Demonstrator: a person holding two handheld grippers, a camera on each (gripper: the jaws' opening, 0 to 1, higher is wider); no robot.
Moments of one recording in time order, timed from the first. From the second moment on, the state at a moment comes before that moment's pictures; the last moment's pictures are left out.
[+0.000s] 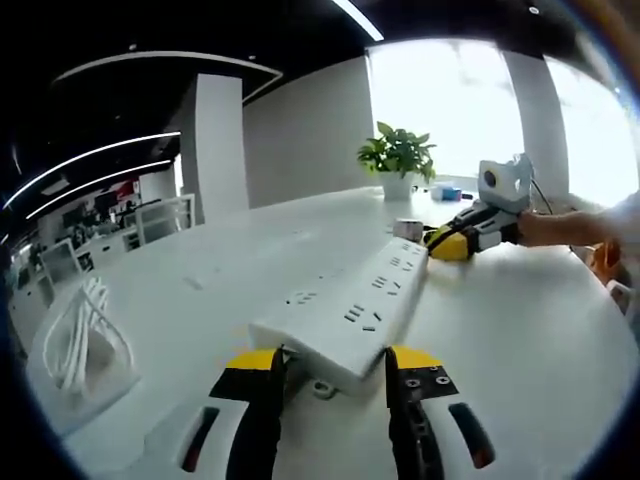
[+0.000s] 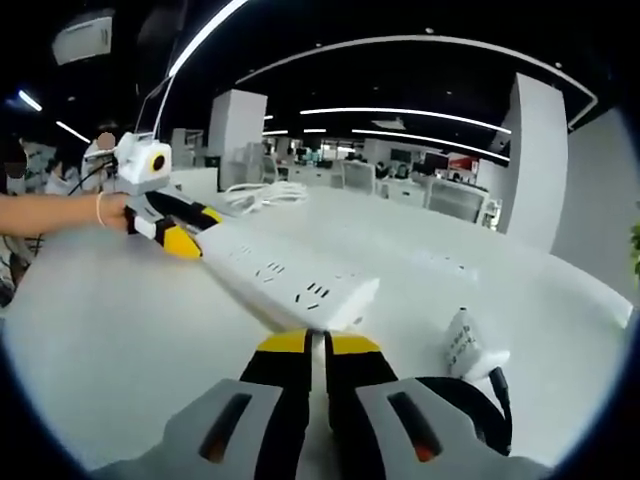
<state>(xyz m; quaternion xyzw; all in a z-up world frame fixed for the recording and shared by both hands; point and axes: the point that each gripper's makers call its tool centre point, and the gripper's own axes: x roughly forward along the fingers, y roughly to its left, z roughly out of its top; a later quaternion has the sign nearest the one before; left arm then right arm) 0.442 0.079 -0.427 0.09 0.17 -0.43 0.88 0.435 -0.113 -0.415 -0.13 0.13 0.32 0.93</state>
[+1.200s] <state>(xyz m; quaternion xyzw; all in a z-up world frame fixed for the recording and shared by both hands) 0.431 0.080 -0.390 0.06 0.10 -0.39 0.91 0.420 -0.102 -0.401 -0.12 0.10 0.35 0.93</state>
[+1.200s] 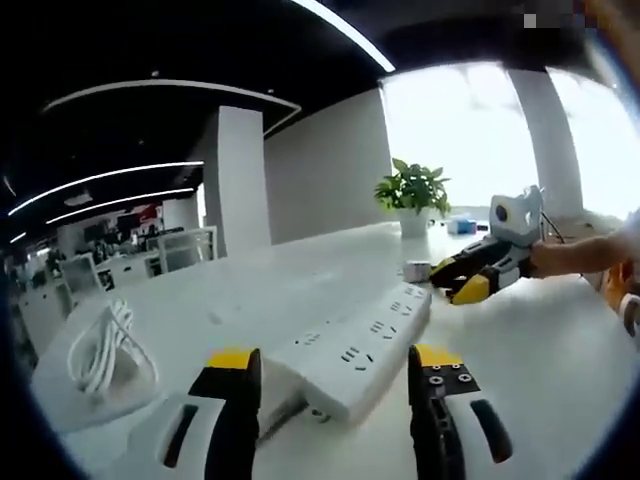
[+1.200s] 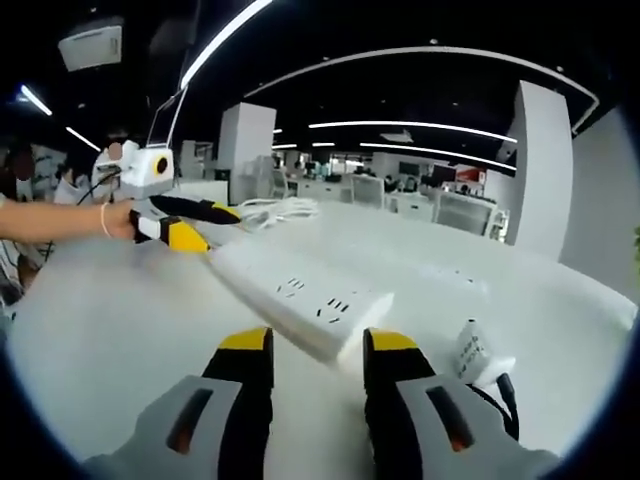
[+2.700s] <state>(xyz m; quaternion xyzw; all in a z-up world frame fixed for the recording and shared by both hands) 0.368 0.079 -0.322 0.02 -0.10 -0.32 0.94 0.383 -0.142 -0.328 -0.16 -0.06 0.33 0.93</state>
